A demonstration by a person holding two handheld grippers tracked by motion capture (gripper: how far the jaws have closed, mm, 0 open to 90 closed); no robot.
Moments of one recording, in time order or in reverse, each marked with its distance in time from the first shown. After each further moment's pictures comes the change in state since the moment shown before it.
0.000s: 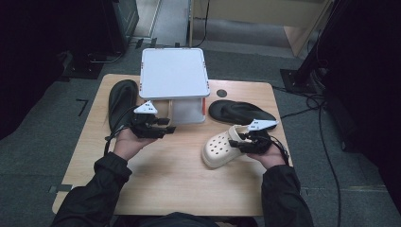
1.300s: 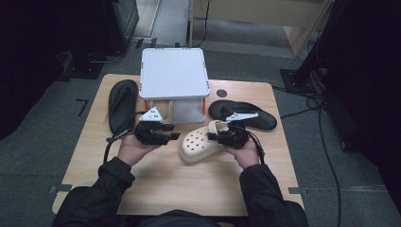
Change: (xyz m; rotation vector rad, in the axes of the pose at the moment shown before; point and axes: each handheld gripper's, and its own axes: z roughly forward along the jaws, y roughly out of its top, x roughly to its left) left arm -0.021 -0.009 0.004 -0.042 -0.023 0.016; right arm 0.037 0.043 0.049 -0.041 0.082 0.249
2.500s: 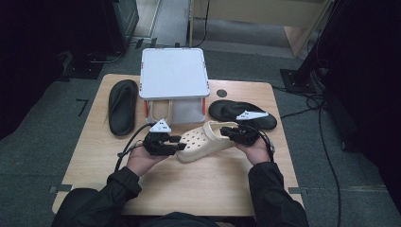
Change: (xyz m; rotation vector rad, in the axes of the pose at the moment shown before) left arm -0.023 -0.024 0.032 0.103 -0.001 -0.013; right arm -0.032 -0.005 -0.020 -0.012 -0.110 -0.092
